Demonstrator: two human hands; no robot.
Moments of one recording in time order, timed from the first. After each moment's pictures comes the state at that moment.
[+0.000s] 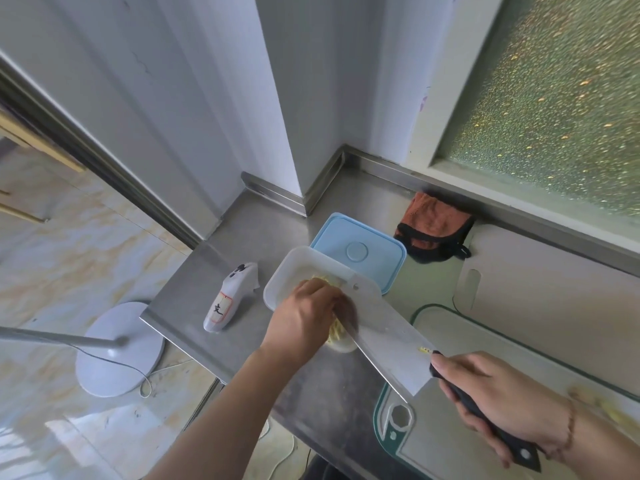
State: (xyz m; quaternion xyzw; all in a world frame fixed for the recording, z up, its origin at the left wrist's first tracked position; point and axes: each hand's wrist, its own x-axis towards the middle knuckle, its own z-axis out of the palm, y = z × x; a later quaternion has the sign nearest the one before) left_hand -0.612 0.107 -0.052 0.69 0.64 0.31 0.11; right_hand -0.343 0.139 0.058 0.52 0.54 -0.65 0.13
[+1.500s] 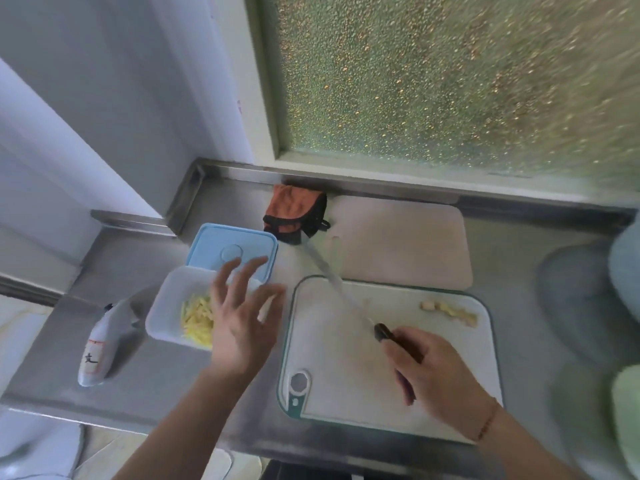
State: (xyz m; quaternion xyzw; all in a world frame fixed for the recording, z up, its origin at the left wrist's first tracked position) left_hand -0.510 0.111 -0.026 0.72 0.58 0.38 0.01; right_hand -0.250 0.058 0.044 0.61 0.53 -0.55 -0.22
